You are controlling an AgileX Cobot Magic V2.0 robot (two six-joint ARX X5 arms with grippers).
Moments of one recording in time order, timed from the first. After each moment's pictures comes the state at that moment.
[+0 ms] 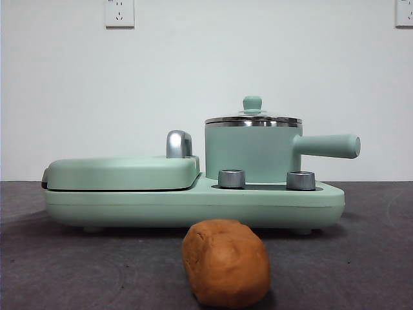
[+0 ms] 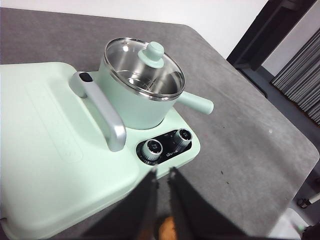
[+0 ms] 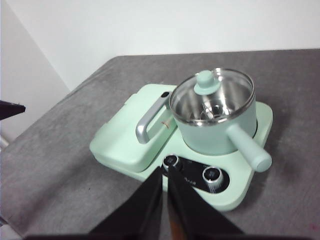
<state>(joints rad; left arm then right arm) -0.27 0.75 0.85 -0.48 0.56 -0.21 -0.02 0.48 0.92 -0.78 -0.68 0.14</state>
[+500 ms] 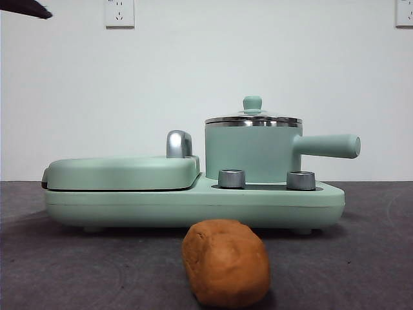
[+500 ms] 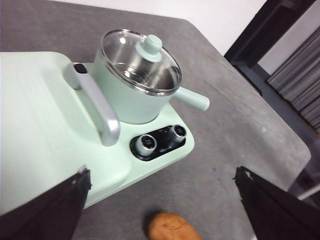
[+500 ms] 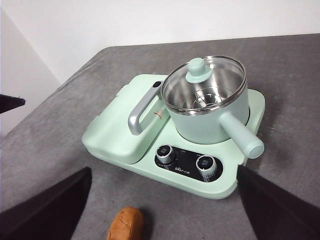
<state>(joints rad) -0.29 0.78 0.87 -0.49 0.56 -0.25 -0.02 0.48 0.92 -0.82 -0.65 0.14</state>
